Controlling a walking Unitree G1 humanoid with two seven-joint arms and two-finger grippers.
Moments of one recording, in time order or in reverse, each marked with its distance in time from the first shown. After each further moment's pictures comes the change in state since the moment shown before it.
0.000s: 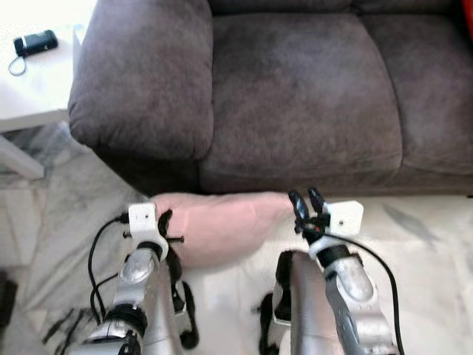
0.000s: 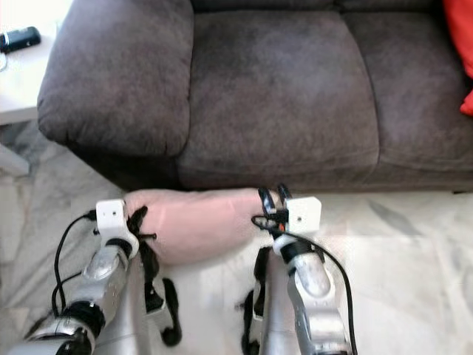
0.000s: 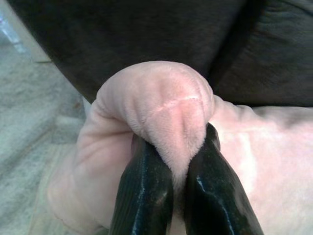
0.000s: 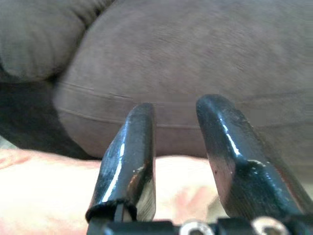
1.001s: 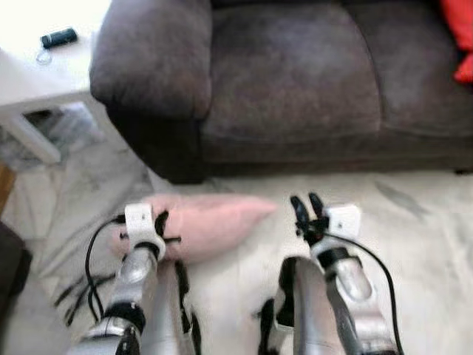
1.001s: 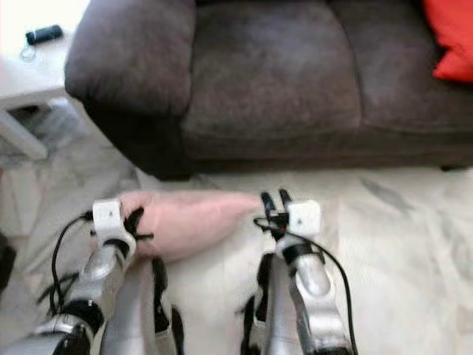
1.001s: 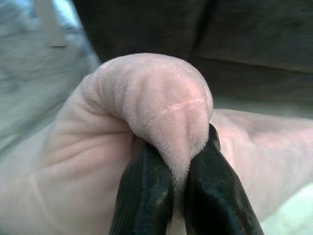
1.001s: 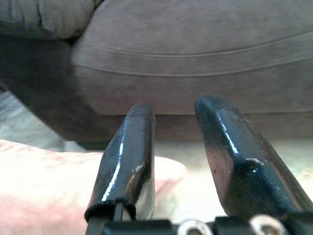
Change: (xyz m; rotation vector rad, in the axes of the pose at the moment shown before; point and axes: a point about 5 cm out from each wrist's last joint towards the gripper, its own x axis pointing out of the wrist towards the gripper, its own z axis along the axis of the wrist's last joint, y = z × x) left arm 0.001 0.003 0.001 0.009 0.001 -0.010; right arm -0.001 -0.005 -0.015 0.012 0.033 -0.028
